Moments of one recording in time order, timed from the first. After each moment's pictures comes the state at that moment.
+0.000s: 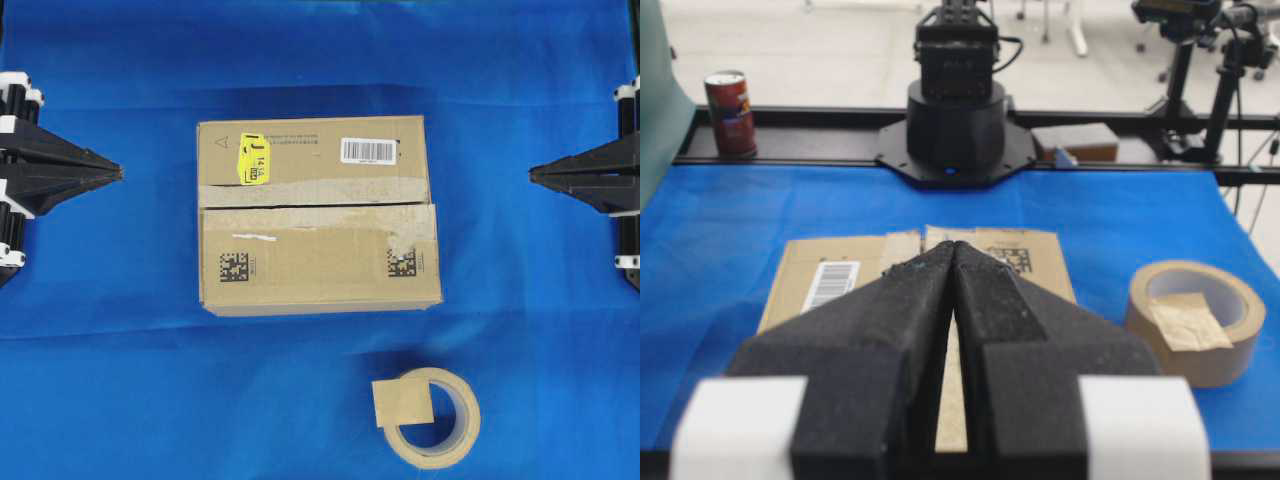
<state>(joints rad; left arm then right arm) 0.00 -0.97 1.17 0.00 -0.29 0.00 0.00 -0.97 1.17 0.00 -0.29 0.00</state>
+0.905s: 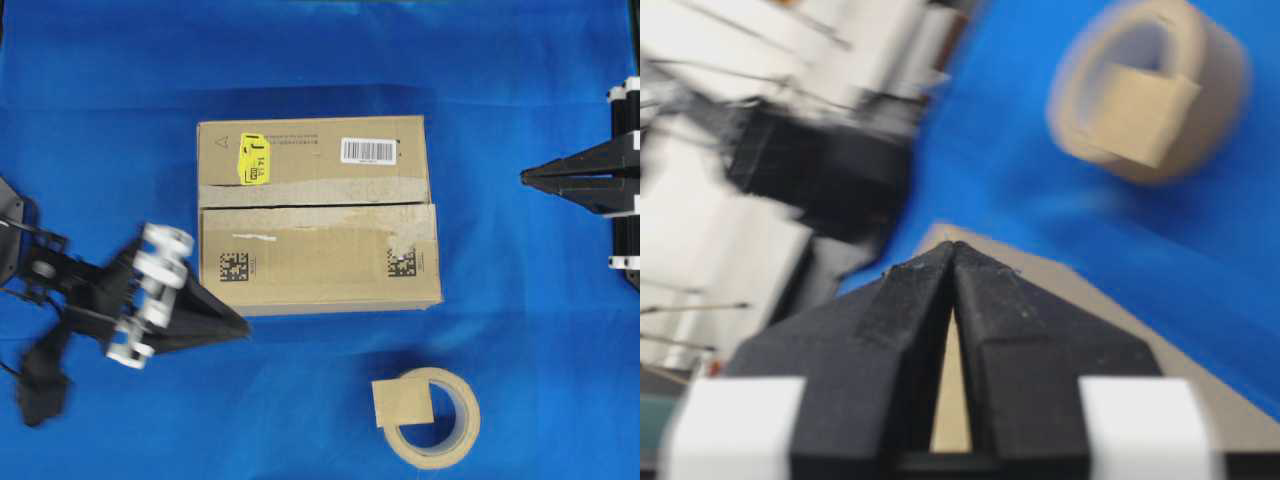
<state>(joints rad) -0.32 -0.30 0.87 -0.02 -0.33 1.06 0.00 -0.94 1.15 0.00 -0.25 -0.01</state>
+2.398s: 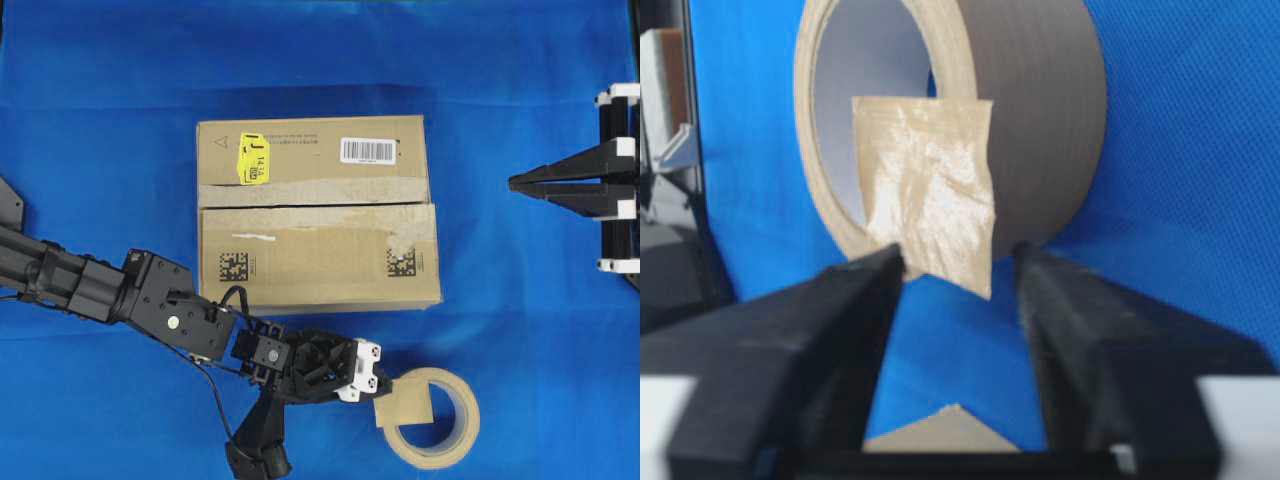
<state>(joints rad) -0.32 0.38 0.37 -0.01 -0.21 1.37 0.00 -0.90 1.15 -0.01 -0.23 -0.01</state>
